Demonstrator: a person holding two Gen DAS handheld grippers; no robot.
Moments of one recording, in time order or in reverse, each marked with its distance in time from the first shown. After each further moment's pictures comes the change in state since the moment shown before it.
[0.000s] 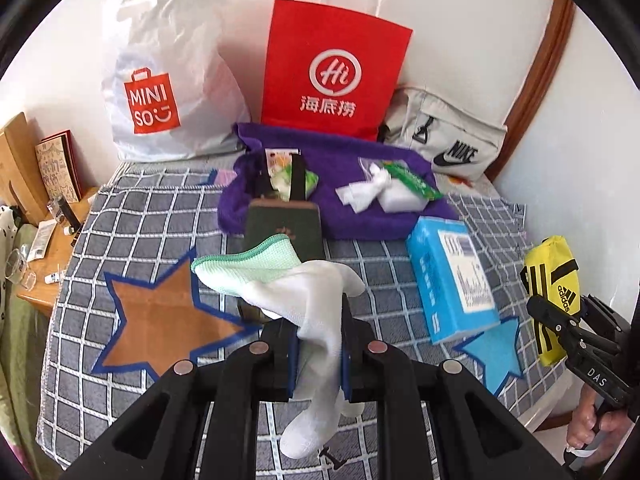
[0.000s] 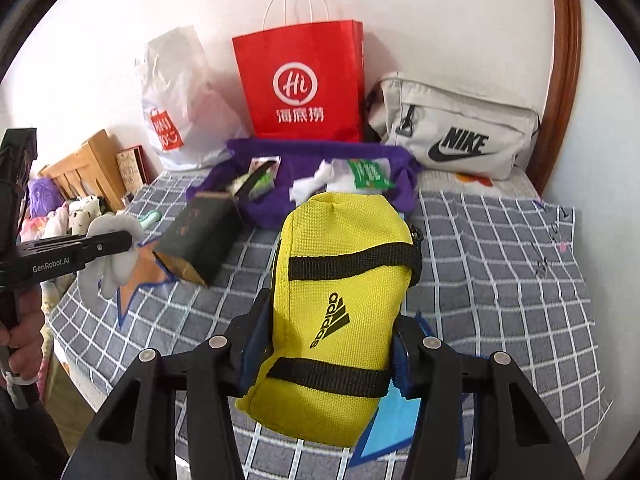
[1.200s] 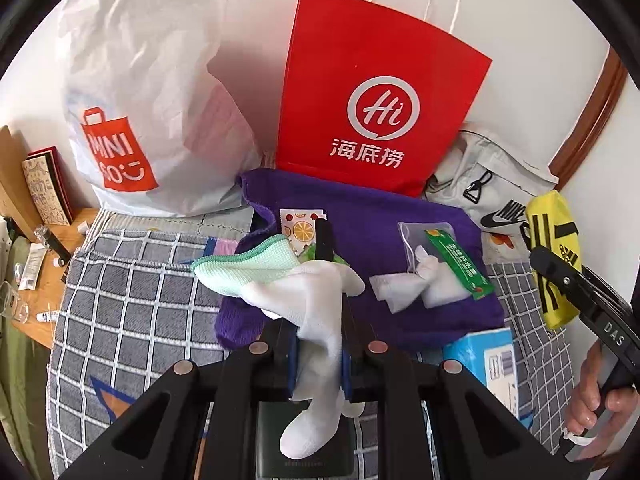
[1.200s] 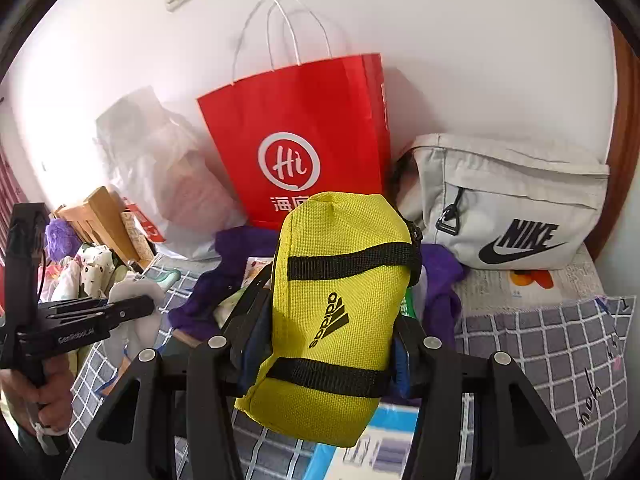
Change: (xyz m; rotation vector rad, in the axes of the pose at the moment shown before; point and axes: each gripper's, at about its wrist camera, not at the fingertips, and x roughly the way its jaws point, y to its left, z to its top) left arm 0.090 0.018 0.120 -0.060 0.022 0.048; right arm 0.119 -0.025 0.153 0.030 -0.062 0.126
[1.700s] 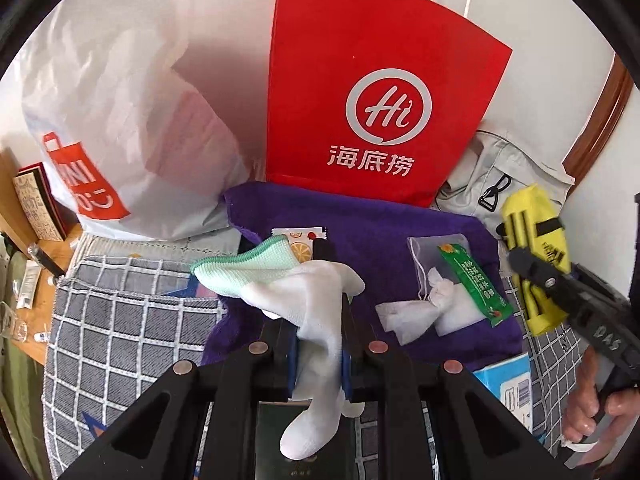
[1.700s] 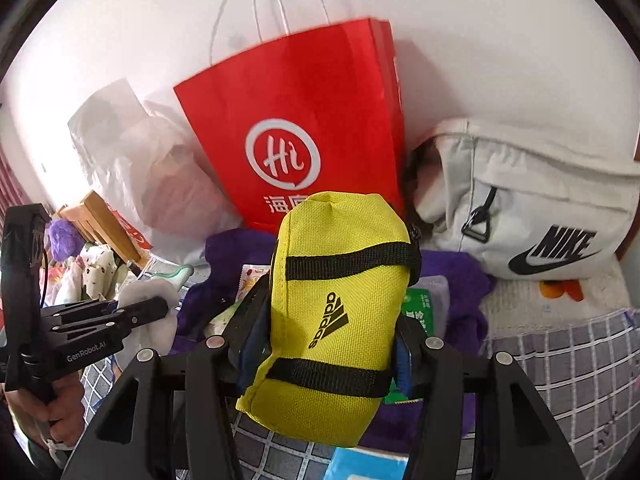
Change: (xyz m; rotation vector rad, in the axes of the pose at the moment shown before) left arm 0.039 -0.009 0.026 0.027 0.005 0.018; right arm 0.057 -0.006 0.018 0.011 0.073 0.028
